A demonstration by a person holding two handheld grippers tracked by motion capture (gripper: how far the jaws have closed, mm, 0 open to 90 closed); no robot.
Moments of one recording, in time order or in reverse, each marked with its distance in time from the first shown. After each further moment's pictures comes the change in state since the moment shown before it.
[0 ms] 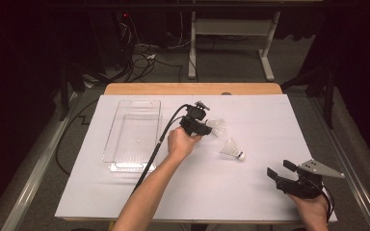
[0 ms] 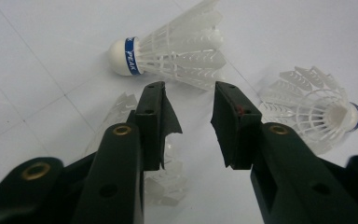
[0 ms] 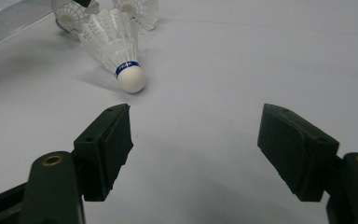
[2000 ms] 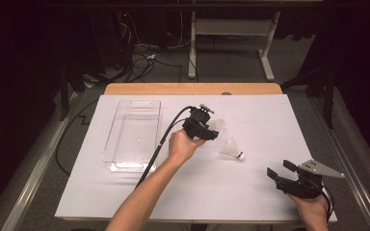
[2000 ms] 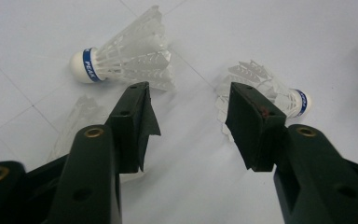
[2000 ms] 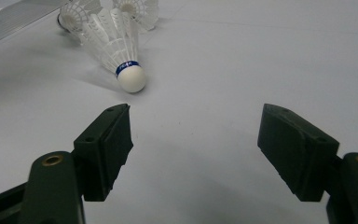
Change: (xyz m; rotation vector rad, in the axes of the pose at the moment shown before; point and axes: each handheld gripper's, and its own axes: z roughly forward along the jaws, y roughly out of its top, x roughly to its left) left arm -0.023 -0.005 -0.015 -0.030 -0.046 0.079; right arm 0.000 0.000 0.000 0.000 0.000 -0.003
